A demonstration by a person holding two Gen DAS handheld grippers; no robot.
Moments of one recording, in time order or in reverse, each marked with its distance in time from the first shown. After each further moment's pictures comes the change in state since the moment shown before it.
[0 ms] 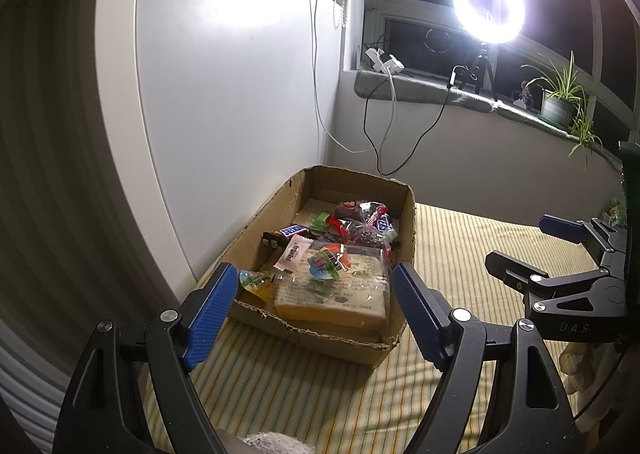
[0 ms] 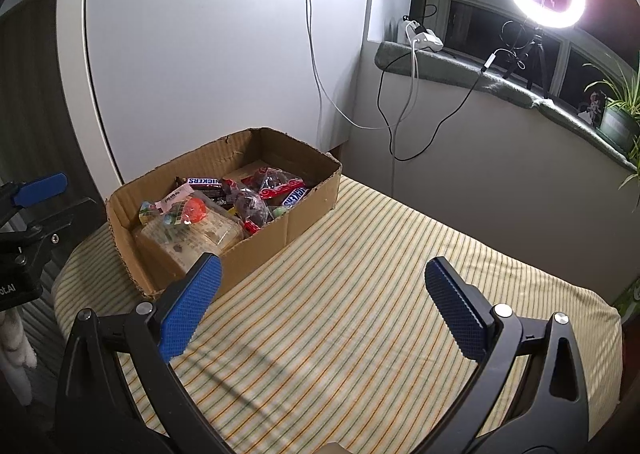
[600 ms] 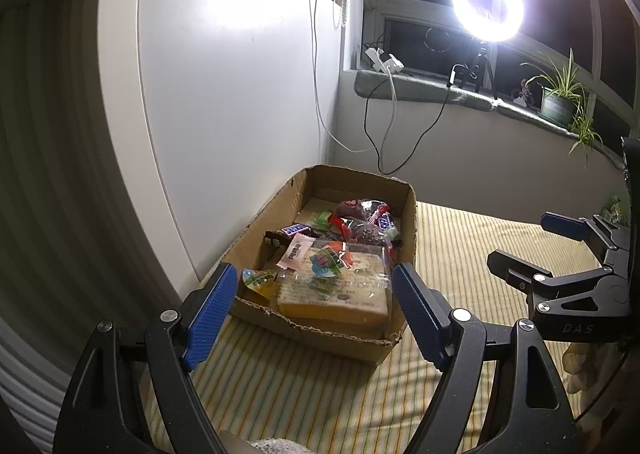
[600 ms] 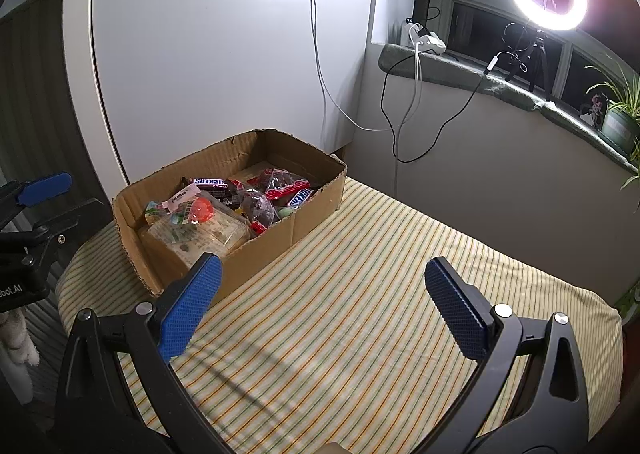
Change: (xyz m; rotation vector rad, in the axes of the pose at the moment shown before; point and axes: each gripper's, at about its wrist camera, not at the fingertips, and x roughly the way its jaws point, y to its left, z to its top) left arm -0.003 0.002 -0.001 0.007 0.002 -0.001; right arm -0.005 0.002 0.000 -0.004 -0.004 0.008
